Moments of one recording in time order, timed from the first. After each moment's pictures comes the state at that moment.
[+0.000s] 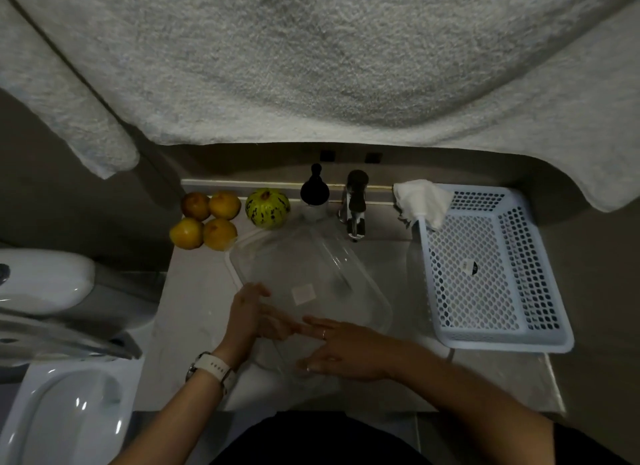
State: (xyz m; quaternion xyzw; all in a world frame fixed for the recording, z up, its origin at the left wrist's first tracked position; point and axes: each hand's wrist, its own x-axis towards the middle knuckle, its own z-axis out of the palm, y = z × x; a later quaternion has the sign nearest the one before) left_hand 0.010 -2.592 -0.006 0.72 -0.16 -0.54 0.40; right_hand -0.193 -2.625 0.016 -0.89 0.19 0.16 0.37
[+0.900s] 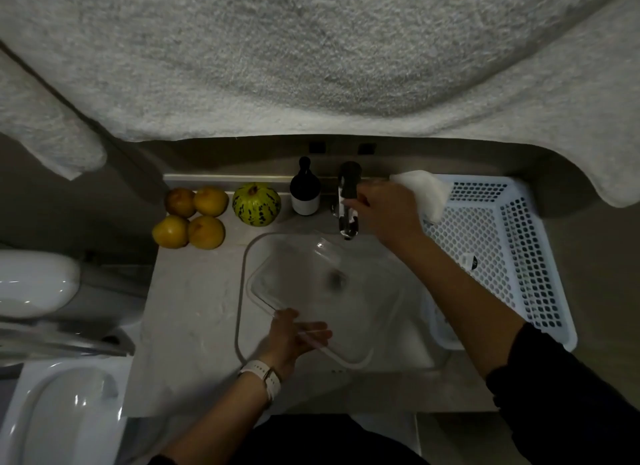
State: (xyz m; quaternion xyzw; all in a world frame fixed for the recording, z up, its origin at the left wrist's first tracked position) left_hand -0.059 -2.598 -0.071 0.59 0.10 -0.69 0.40; right_hand -0.209 -2.794 0.053 -0.83 0.52 -0.15 0.11
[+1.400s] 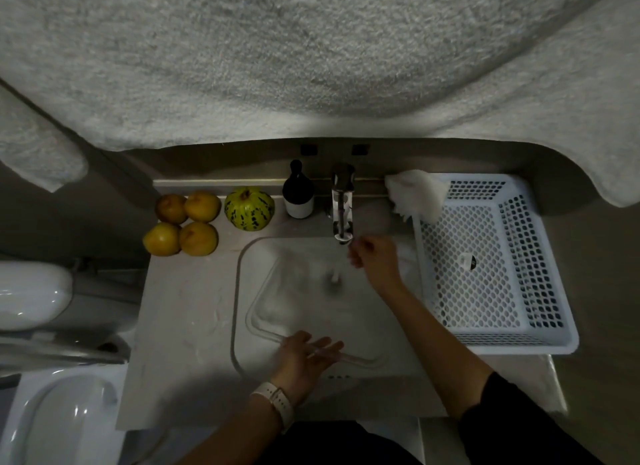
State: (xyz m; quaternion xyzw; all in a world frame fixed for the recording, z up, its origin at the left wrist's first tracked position) left_hand -0.094 -2.585 -0.075 0.54 0.24 -0.68 0.43; right_hand -0.216 -2.745 -0.041 -0.48 0.65 -0.29 0.51
